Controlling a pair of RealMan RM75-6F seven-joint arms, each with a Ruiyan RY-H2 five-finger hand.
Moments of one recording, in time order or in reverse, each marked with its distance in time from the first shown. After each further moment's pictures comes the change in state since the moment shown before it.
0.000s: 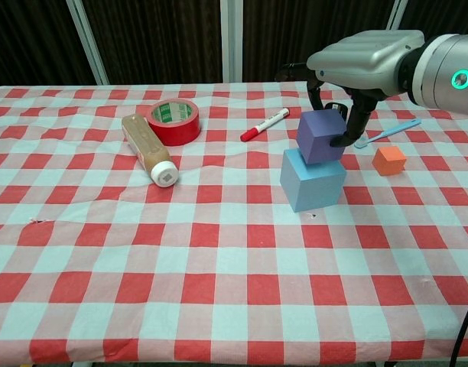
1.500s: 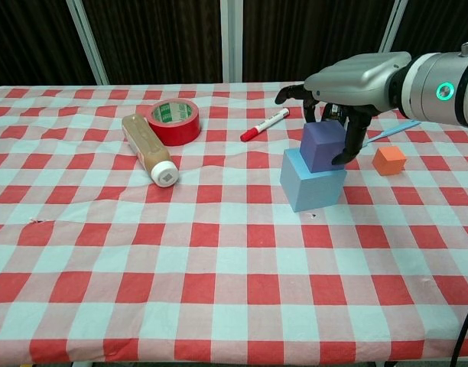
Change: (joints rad) left arm -0.004 0.000 -0.004 0.012 0.004 0.009 -0.016; right arm 0.080 -0.001 -0.065 0.053 0.072 -0.074 0.095
